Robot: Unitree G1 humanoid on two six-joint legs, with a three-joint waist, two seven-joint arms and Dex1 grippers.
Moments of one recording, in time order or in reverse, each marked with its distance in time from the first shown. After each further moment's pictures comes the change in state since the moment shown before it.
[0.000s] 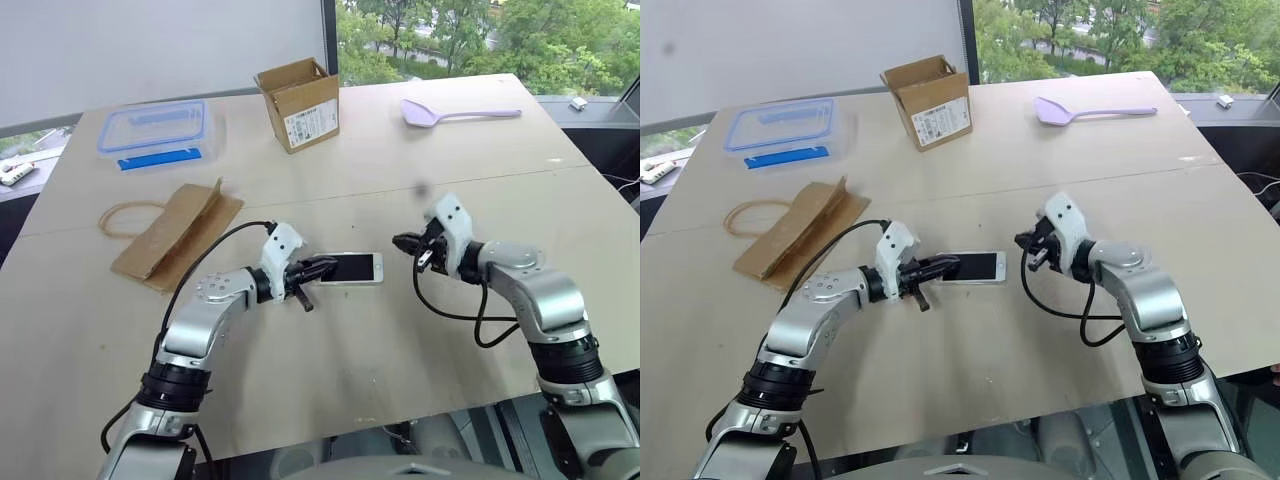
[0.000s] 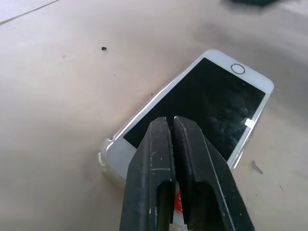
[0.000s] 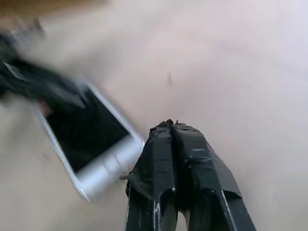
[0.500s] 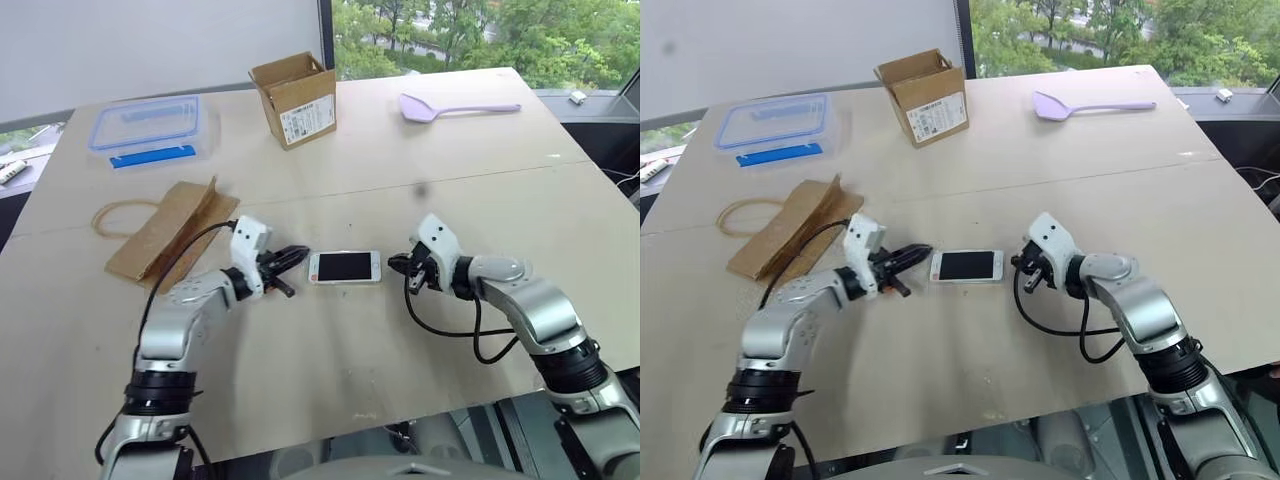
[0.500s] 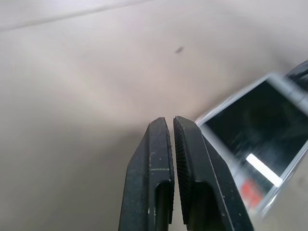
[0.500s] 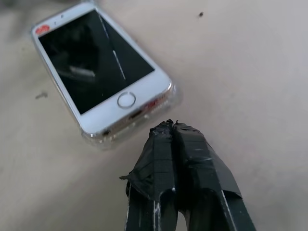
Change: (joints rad) left arm 0.056 -0.007 0.177 0.004 -0.110 0.101 0.086; right arm 0.045 -0.113 0.188 0.023 -0.075 -0.050 -0.005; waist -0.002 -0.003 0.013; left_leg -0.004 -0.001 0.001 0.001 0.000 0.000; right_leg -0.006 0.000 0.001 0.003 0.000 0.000
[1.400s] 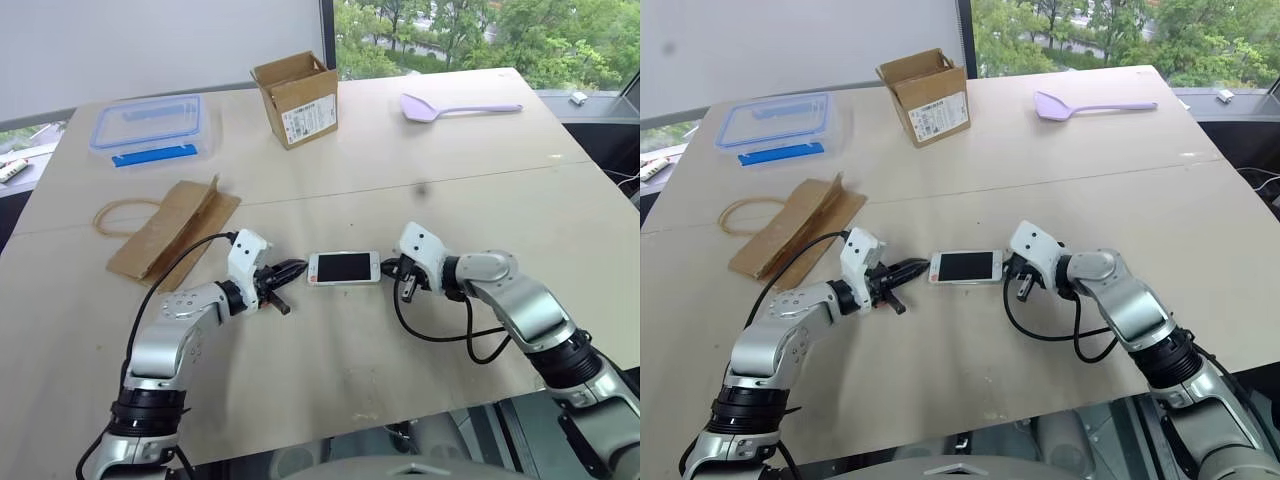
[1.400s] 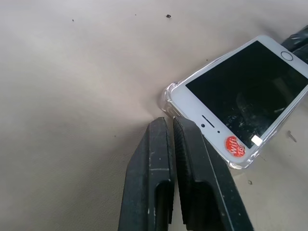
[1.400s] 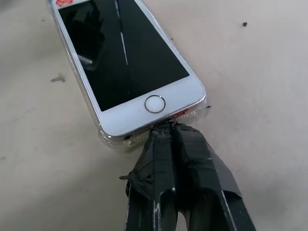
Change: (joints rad) left arm 0.064 0.031 -0.035 -0.086 0.024 -0.003 -0.018; right arm -0.075 -0.024 0.145 0.038 -0.108 -0.104 0.048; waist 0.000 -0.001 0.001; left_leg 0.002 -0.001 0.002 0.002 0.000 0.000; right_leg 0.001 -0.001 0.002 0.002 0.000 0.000
